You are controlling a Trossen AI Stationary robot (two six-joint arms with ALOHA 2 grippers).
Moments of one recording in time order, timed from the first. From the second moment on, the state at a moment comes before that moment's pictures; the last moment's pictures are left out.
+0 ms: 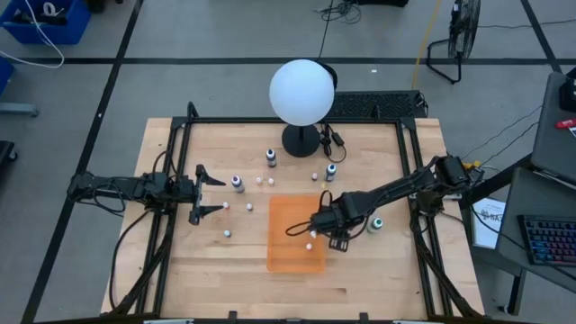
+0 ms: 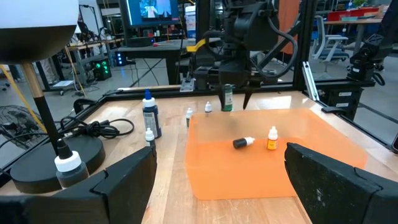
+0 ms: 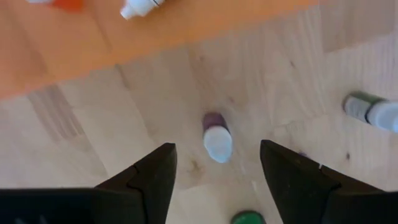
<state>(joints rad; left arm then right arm) -0.12 0.06 0.04 -0.02 -0.08 0.04 0.26 1.77 1.24 -1.05 0.03 0.56</state>
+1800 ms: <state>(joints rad) -0.12 0.06 0.04 -0.02 -0.08 0.04 0.26 1.77 0.98 -0.72 0.04 0.53</state>
